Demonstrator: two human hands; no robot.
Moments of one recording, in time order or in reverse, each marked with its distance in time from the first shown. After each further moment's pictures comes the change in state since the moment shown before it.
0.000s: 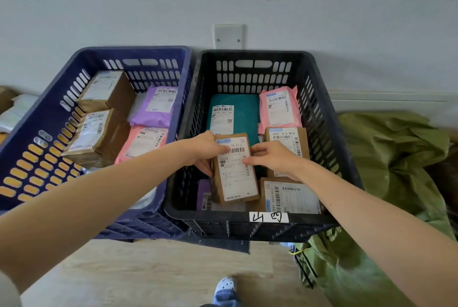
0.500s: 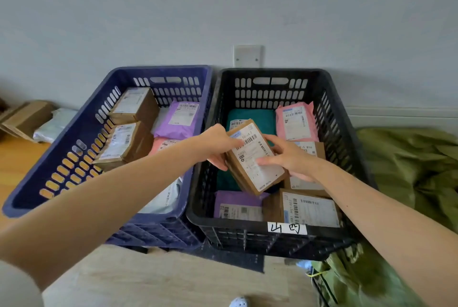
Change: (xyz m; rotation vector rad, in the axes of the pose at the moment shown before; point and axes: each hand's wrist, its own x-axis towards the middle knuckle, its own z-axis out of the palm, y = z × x) left_hand -0.030 0.024 -0.029 0.014 0.156 0.065; right_hand 0.005 -0.028 -0.007 0.166 -0.110 -0.107
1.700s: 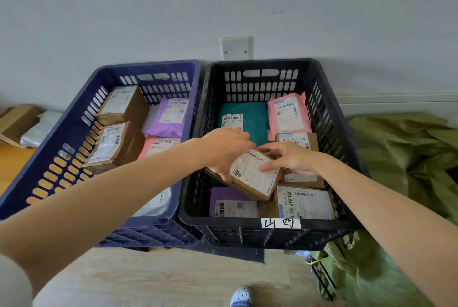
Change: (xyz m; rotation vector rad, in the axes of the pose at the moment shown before) left_hand 0.009 0.003 0.023 1.459 -0.011 0.837; right_hand -0.007 0.018 -0.020 -0.054 -0.096 0.111
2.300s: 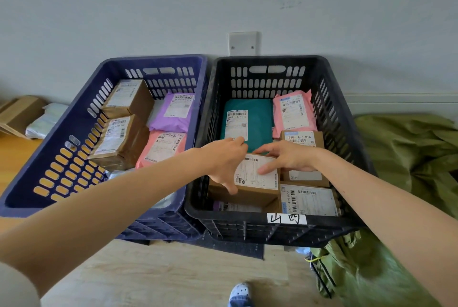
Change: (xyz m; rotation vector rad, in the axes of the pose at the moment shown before) left_hand -0.018 0.014 0.019 -0.224 -0.046 -0.104; right_hand 0.005 -0.015 0.014 -0.272 -0.063 0.090
